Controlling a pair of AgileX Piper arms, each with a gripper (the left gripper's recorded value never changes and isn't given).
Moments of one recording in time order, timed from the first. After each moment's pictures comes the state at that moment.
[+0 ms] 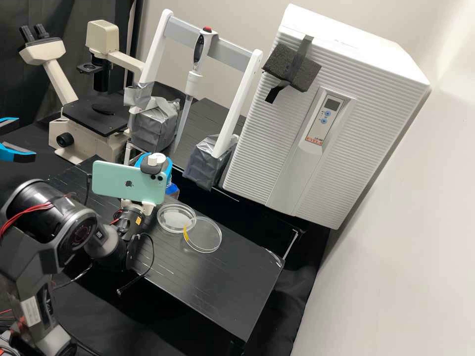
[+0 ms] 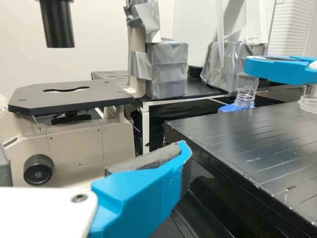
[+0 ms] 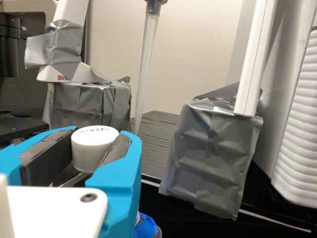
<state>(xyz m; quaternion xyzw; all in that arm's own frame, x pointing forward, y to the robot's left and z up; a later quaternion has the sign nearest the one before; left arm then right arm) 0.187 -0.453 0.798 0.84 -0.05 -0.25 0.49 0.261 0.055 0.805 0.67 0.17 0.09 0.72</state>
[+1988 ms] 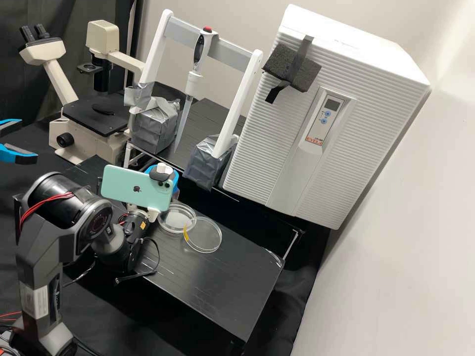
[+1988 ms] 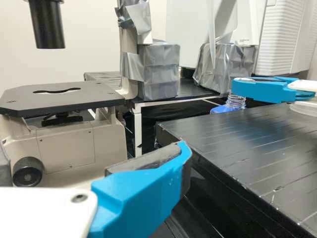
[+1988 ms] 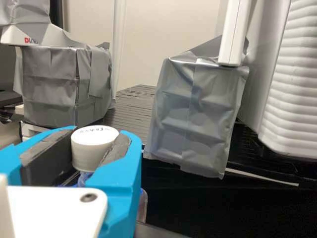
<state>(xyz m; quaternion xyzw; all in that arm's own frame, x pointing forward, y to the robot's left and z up) 0.187 -0.457 0.794 0.83 -0.05 -0.27 0.49 0.271 0.036 0.794 0.68 0.14 0.04 0.72</state>
